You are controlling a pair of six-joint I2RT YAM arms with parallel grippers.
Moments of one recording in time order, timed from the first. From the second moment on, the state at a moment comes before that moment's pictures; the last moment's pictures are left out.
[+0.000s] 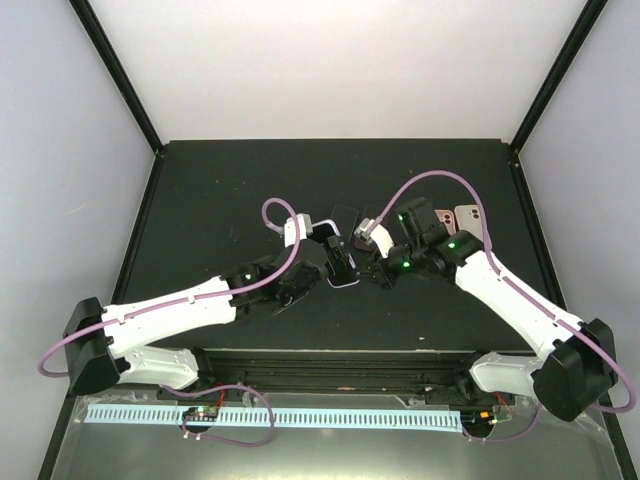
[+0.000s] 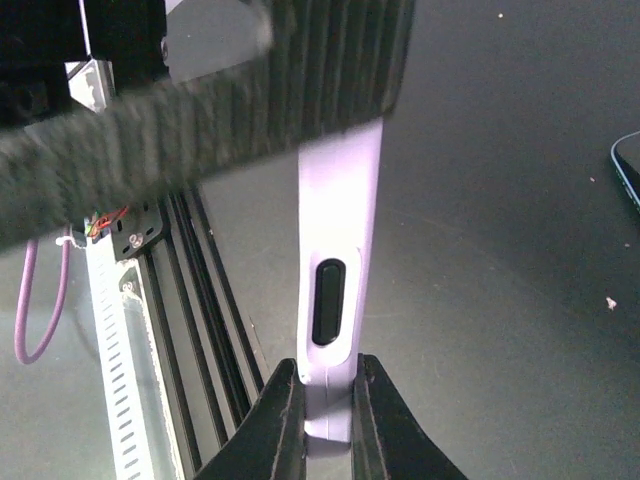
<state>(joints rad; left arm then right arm) -1.08 1.24 0.97 -0.31 -0.49 -1.13 0.58 1.23 0.99 -0.67 -0.67 -0.12</state>
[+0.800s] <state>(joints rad) -0.84 0.68 0.52 0.16 0.06 -0.44 0.52 0.96 0.99 -0.85 -0.73 -0.24</state>
